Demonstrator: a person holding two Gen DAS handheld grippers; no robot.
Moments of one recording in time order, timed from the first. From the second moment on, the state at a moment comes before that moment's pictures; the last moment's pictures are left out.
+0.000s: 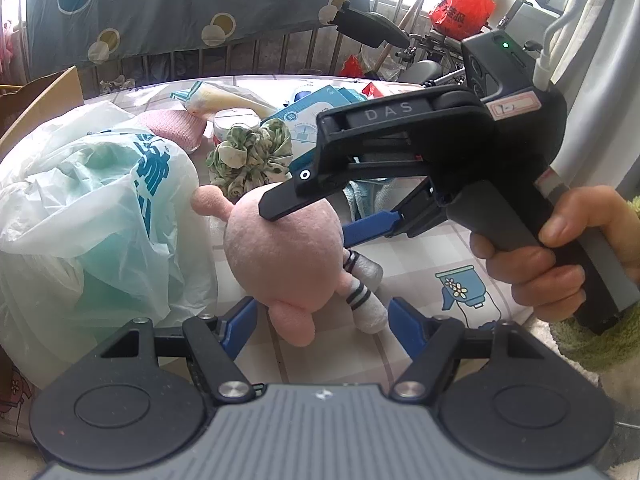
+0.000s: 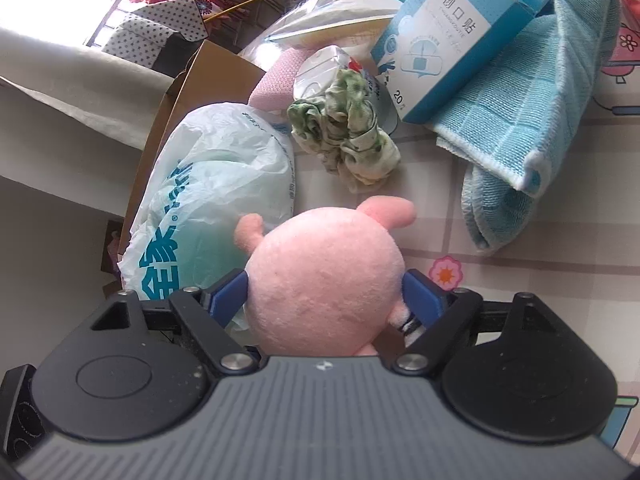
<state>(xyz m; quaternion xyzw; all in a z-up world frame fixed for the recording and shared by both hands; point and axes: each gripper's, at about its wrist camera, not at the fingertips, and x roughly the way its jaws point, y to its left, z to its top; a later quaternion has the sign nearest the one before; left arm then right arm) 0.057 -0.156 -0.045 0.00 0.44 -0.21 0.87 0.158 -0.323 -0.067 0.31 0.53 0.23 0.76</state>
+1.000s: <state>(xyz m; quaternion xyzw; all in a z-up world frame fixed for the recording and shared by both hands) 0.092 -0.188 -0.046 0.00 0.44 -0.18 0.88 0.121 -0.387 -0.094 0.41 0.50 0.24 0.72</state>
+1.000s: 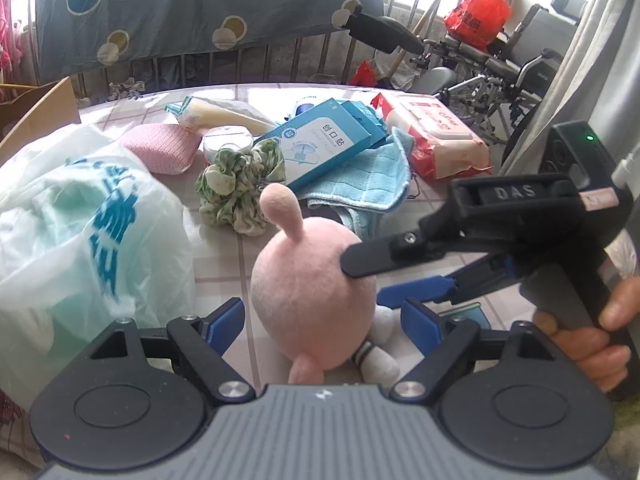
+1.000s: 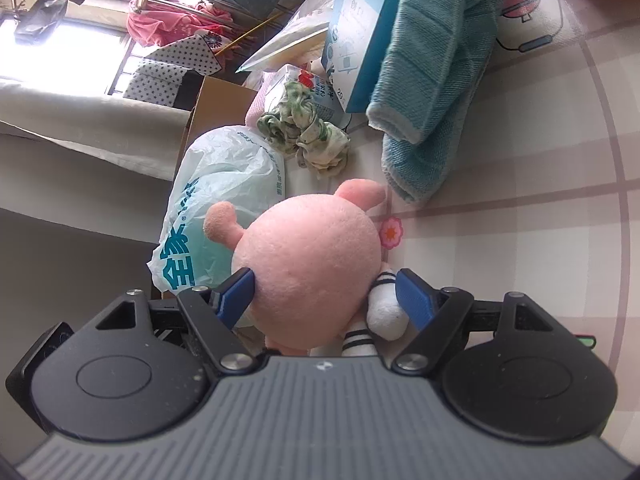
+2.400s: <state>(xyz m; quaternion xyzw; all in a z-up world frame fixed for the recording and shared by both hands) 0.107 -0.178 -0.055 0.02 0.43 -0.17 0.88 0.232 -0.340 -0.027 0.26 0.50 0.24 0.79</state>
